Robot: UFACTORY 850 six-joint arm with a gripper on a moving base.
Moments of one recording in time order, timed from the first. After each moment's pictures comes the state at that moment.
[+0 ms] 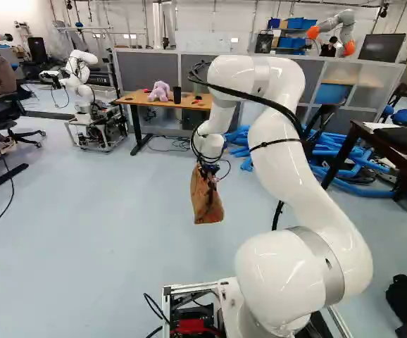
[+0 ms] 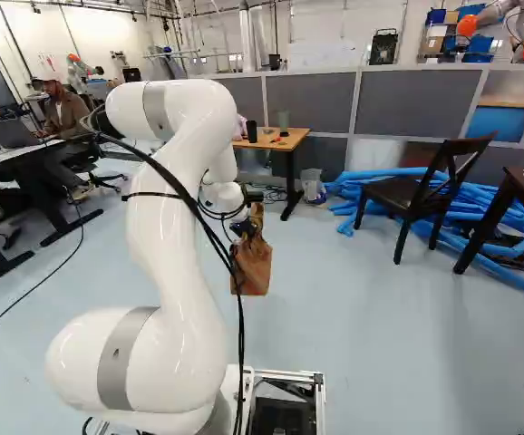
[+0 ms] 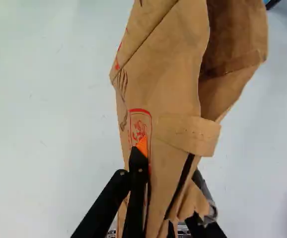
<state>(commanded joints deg) 4.5 -47.8 -65.6 28.9 3.6 -24.7</state>
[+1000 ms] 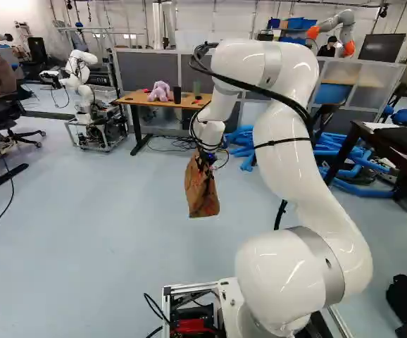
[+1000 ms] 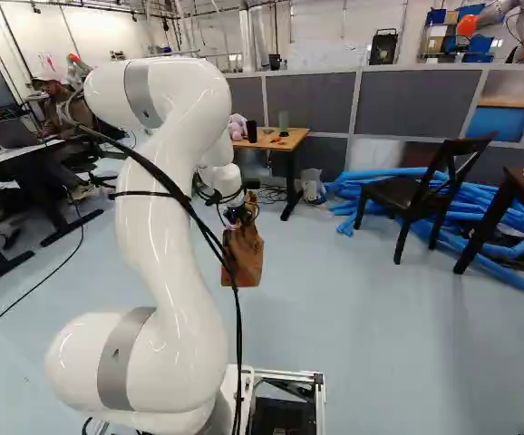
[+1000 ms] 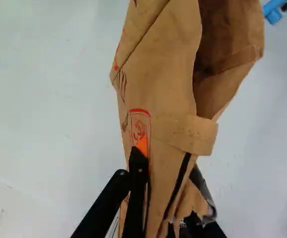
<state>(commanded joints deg) 4.7 -41.6 -66.3 28.9 -6.4 -24.7</state>
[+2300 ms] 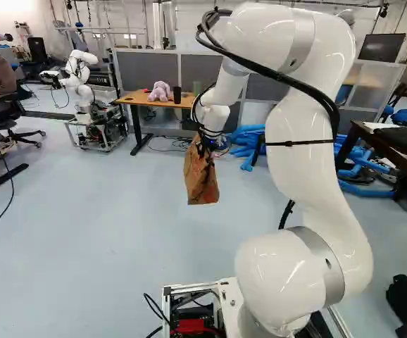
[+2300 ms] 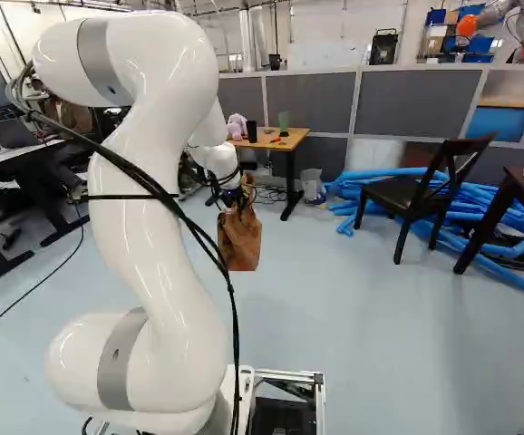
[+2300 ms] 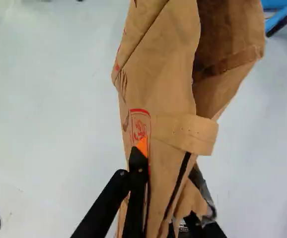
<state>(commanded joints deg) 4.6 -30.2 -62.1 28.9 -7.2 -24.7</state>
